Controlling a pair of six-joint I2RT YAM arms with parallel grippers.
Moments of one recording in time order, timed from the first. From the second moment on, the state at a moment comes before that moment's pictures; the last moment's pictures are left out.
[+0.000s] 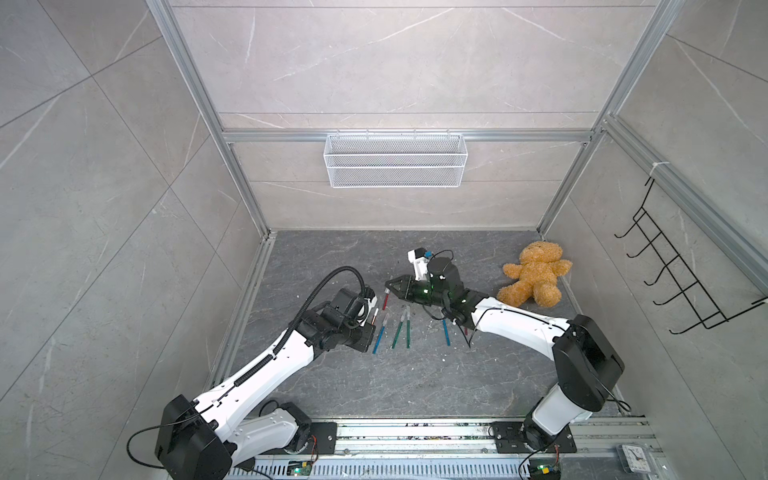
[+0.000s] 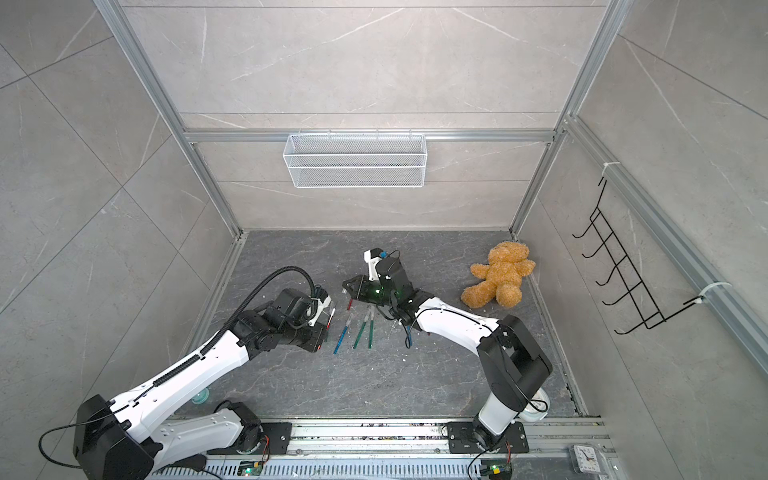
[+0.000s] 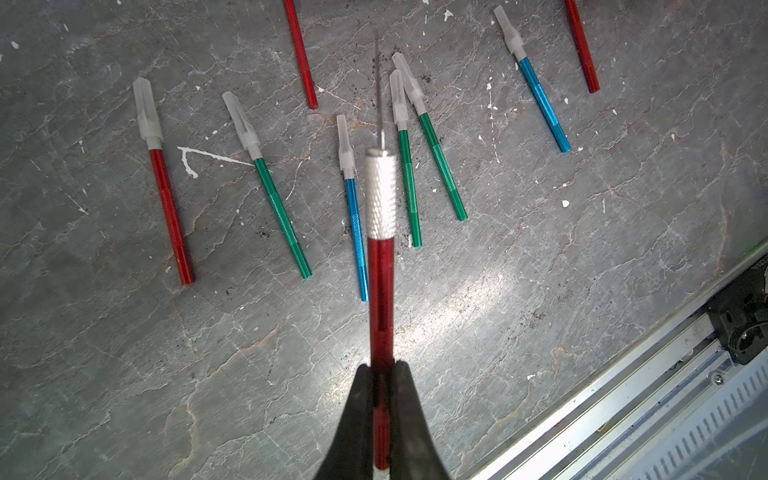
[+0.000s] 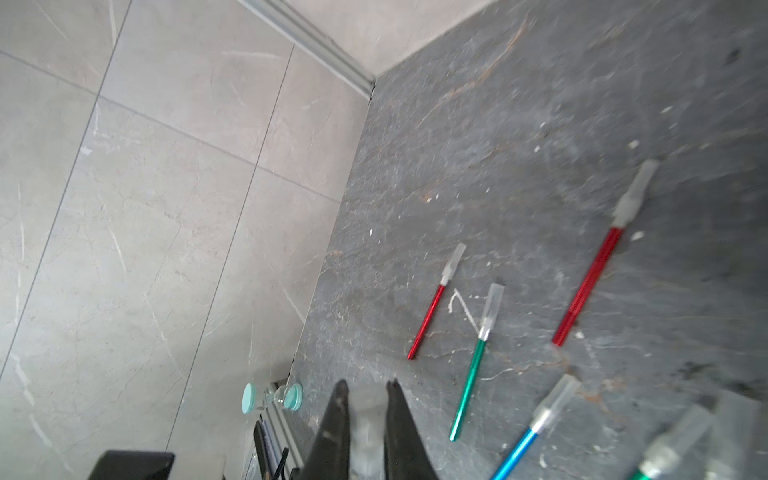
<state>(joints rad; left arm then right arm) -0.67 1.13 0.90 -0.79 0.08 -0.21 0.69 1.65 1.11 0.17 -0.31 0.85</state>
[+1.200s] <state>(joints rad) -0.22 1.89 1.49 -0.93 -0.30 -0.29 0.65 1.42 1.08 -0.27 -0.14 0.49</state>
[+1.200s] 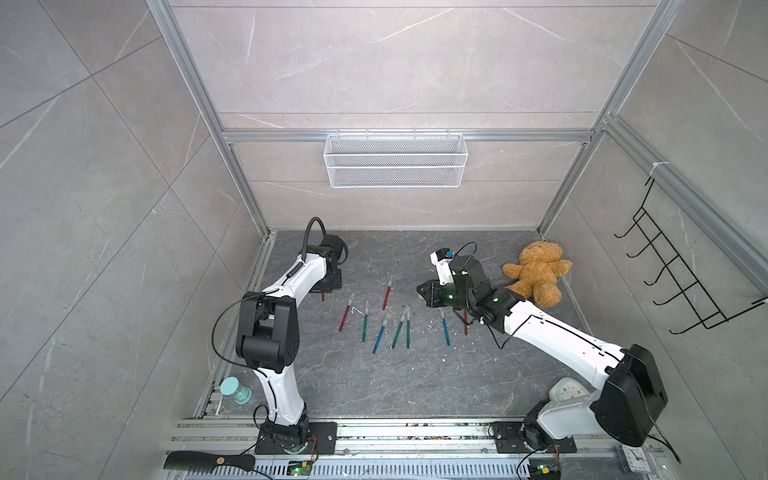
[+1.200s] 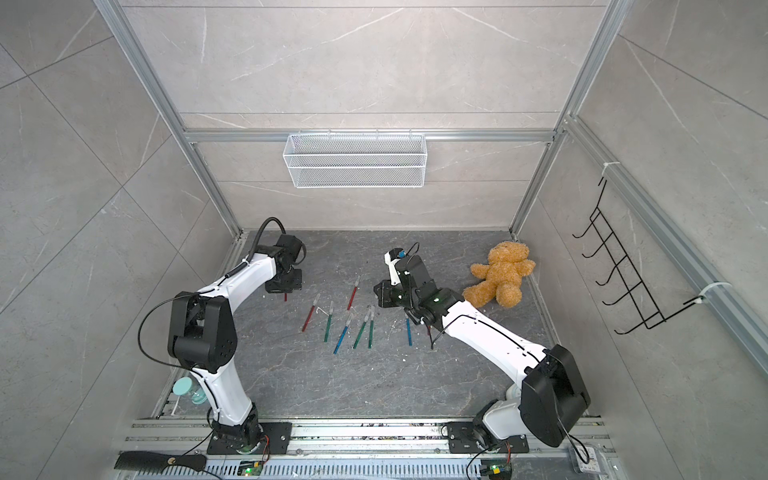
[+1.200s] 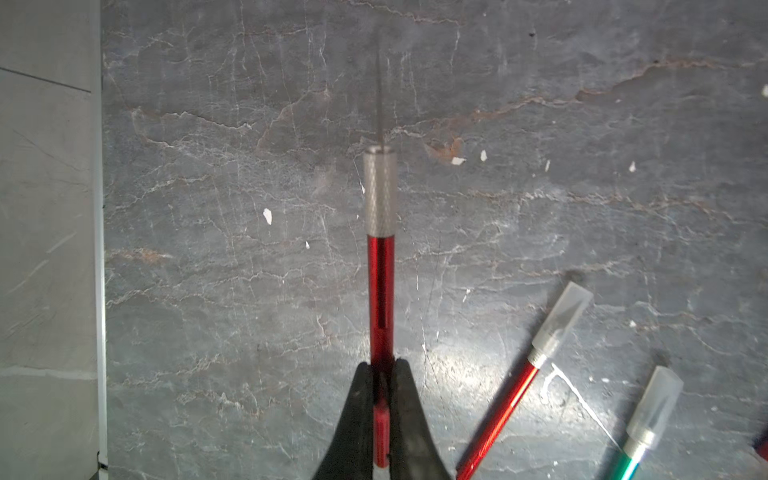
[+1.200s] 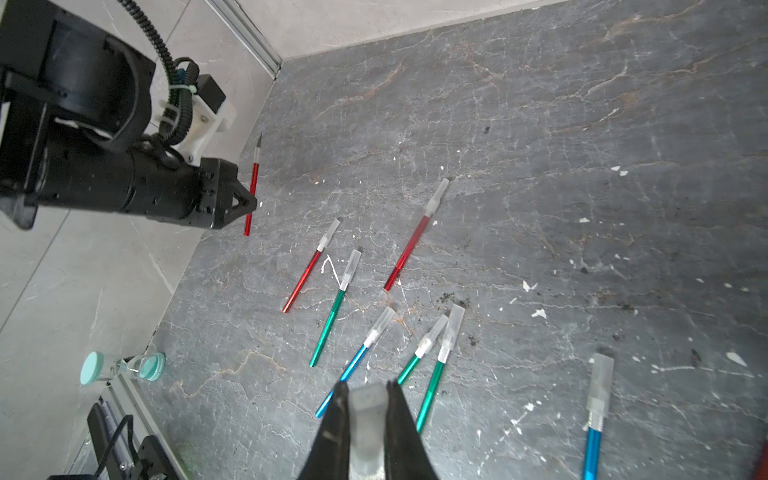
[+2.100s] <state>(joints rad) -0.19 2.16 1.63 -0.93 -0.23 -0.16 0.65 1.42 1.04 -0.26 -0.13 0.48</state>
